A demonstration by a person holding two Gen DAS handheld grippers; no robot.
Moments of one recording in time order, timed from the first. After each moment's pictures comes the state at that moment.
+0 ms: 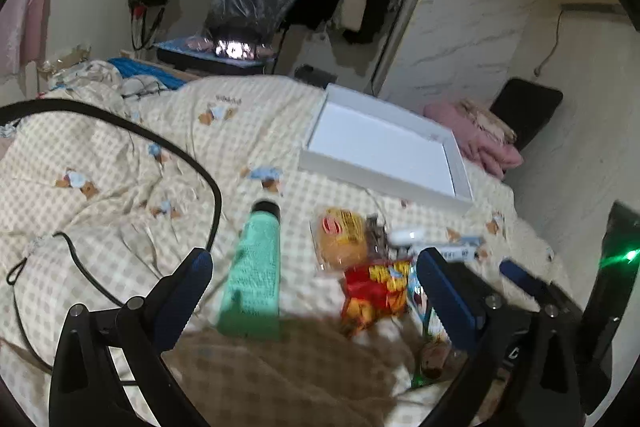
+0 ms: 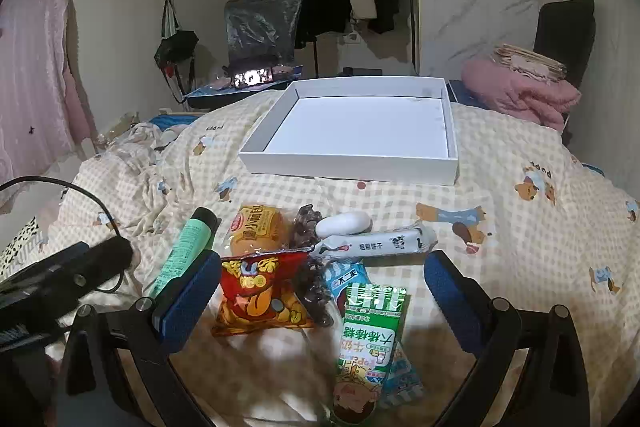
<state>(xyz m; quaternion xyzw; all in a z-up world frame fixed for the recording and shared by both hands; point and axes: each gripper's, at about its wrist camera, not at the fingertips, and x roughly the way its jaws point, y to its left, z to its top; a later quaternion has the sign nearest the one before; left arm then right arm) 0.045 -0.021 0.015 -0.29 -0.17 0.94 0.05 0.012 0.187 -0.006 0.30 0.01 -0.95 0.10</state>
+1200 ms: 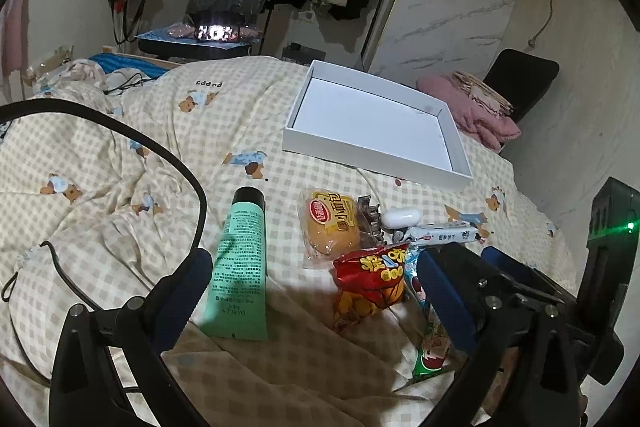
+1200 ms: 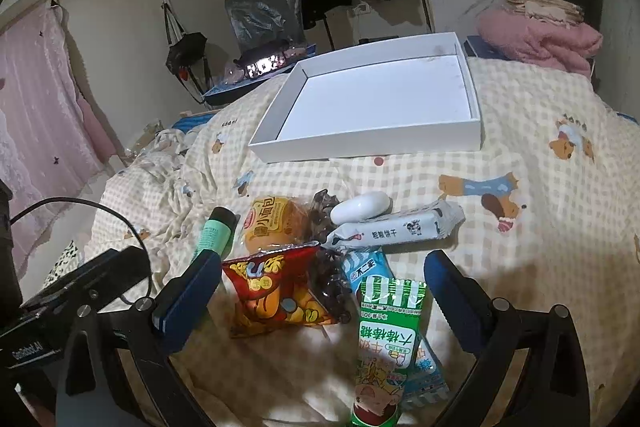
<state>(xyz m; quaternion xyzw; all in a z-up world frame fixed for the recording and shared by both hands) 0.026 -0.007 0.010 -0.33 -0.14 0.93 0.07 -0.012 0.211 -0.014 0.34 -0.08 -0.92 0.16</state>
